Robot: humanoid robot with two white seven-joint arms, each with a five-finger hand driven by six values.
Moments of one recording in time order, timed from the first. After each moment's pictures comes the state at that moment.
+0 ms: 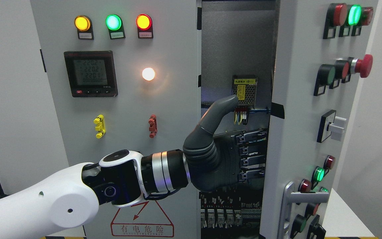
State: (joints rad) left arm -1.58 0.52 -1.33 -1.68 1.84 0.06 -0.32; right arm 0.17 0.12 0.08 -0.12 -0.07 0.02 -0.03
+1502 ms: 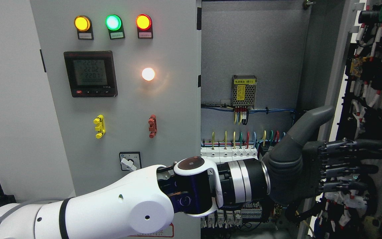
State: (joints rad) left arm -1.58 0.18 -1.32 -1.55 1.73 0.06 -0.16; right arm 0.17 0.12 0.08 -0.12 -0.07 0.02 -0.03
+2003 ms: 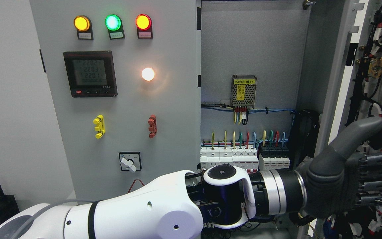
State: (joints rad) left arm -1.57 0.08 -1.31 -1.51 1.69 0.06 -0.14; right arm 0.17 0.12 0.08 -0.12 -0.07 0.02 -0.03
